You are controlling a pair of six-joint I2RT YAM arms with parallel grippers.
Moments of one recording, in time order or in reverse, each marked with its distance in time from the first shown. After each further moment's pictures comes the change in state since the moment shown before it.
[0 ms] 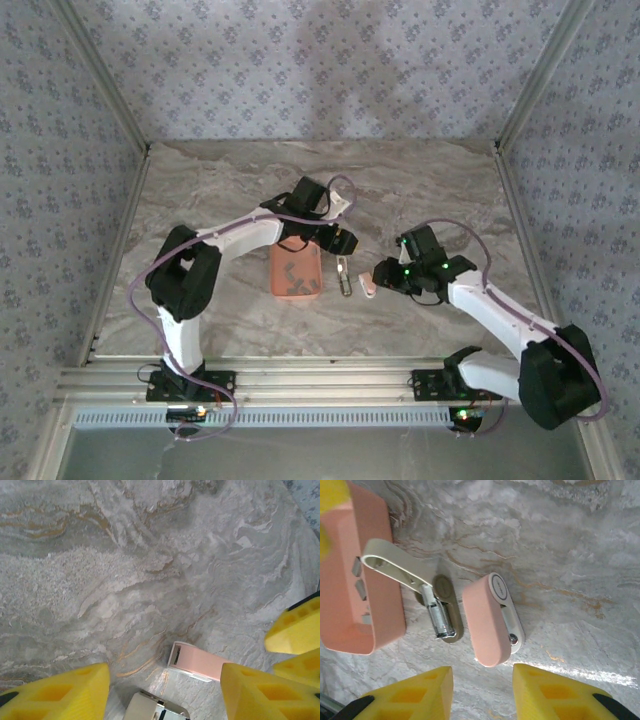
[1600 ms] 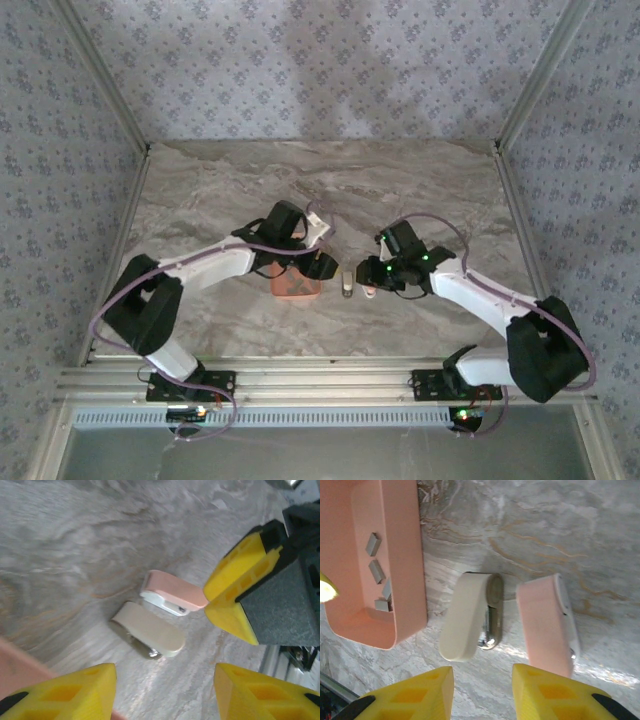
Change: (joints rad) left arm 0.001 -0.336 -0.395 0.131 -0.001 -0.032; right arm 0.121 0.176 0.101 0.043 -0.018 0.001
